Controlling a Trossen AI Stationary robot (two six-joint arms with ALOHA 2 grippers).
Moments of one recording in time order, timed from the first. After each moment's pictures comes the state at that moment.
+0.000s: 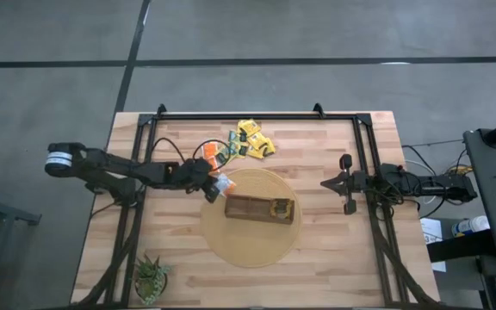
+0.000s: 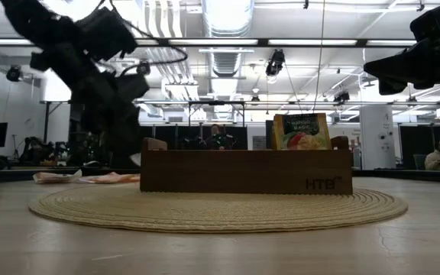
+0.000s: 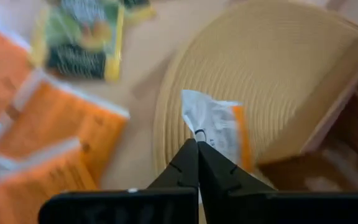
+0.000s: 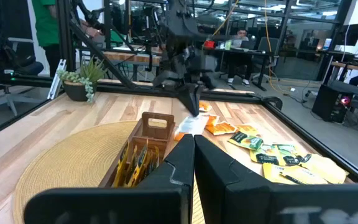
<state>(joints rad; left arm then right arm) 0.05 1.27 0.51 -0.03 -0.27 -0.62 0.02 0.02 0.01 0.00 0.03 -0.06</state>
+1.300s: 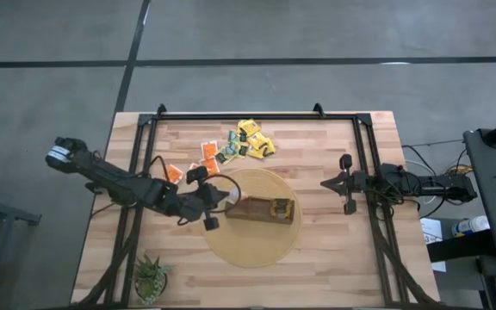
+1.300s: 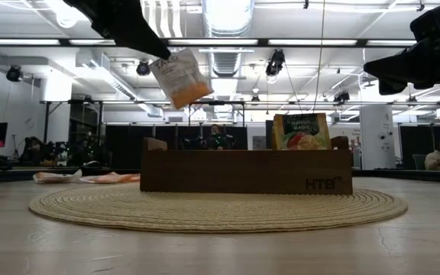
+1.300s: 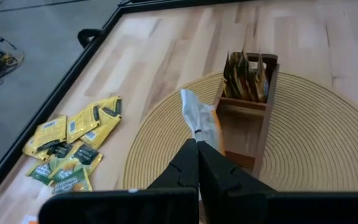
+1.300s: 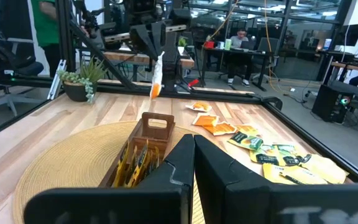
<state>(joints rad) -0.37 1.27 0.90 -0.29 -0.64 -0.23 0.02 0.02 0.02 0.00 0.03 -0.06</state>
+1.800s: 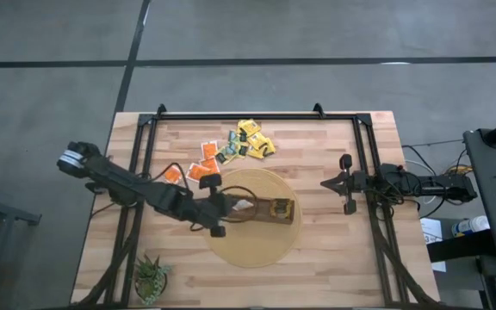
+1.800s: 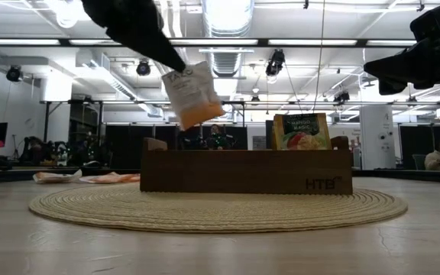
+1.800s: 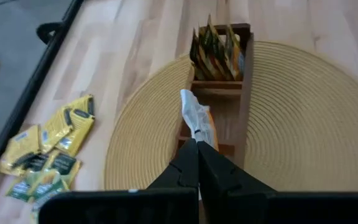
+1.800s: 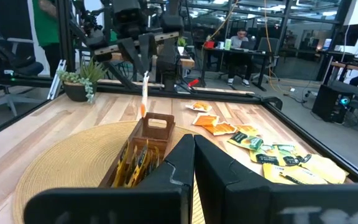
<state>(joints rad) -0.37 1.44 1.02 -0.35 -0.55 -0.14 0.02 0.02 0.02 0.00 0.03 -0.06</state>
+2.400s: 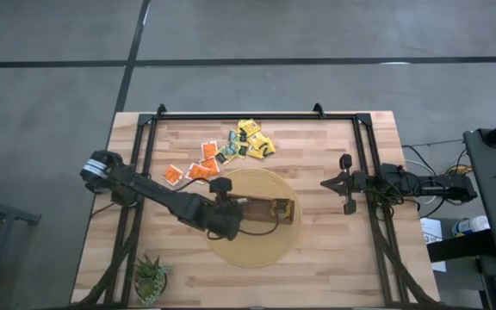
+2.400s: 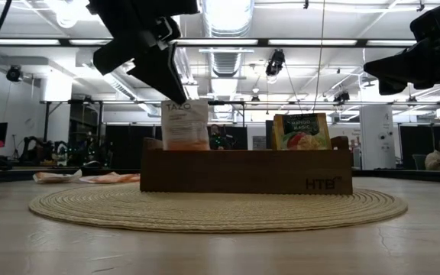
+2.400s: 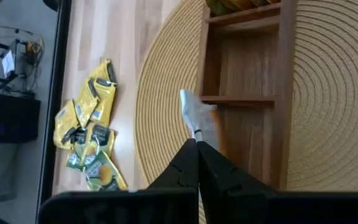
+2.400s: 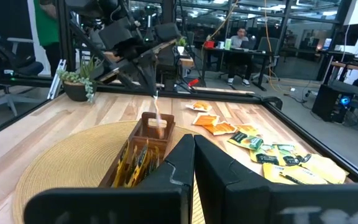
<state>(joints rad) -0.37 1.68 1.24 -0.69 -0.67 -0.10 0.02 0.02 0.02 0.00 0.03 -0.06</state>
